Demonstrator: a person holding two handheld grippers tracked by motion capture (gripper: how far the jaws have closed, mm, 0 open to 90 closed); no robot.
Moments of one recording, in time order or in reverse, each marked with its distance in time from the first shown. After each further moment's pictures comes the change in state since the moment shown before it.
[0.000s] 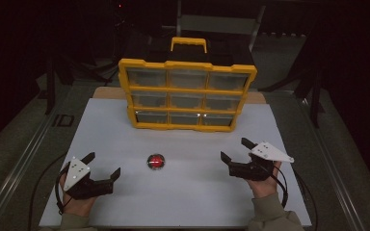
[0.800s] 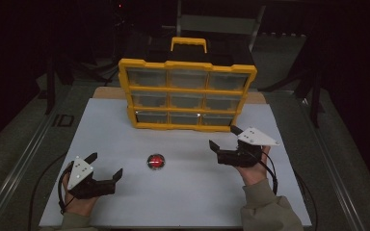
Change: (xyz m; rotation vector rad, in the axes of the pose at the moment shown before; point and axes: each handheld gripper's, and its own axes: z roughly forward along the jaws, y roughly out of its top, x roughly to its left) left arm -0.002 -0.001 0.004 0.020 -0.009 0.017; right arm 0.012 0.038 0.031 0.007 0.021 -0.050
